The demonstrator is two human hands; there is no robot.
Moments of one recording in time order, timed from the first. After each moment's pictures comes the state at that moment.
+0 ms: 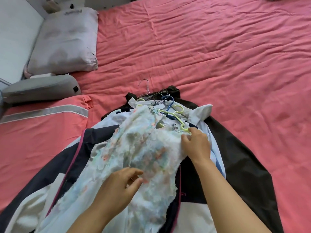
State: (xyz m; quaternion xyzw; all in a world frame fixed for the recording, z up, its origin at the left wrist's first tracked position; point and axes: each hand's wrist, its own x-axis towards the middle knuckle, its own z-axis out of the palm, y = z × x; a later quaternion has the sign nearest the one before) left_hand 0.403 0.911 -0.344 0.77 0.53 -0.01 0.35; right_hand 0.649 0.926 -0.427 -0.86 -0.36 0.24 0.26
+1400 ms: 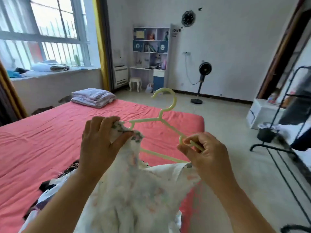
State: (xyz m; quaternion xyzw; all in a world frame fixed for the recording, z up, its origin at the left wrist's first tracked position) left_hand 0.277 0.760 0.001 0.87 0.00 0.45 0.20; right_hand 0.296 0.506 0.007 -0.80 -0.21 -0.25 0.50
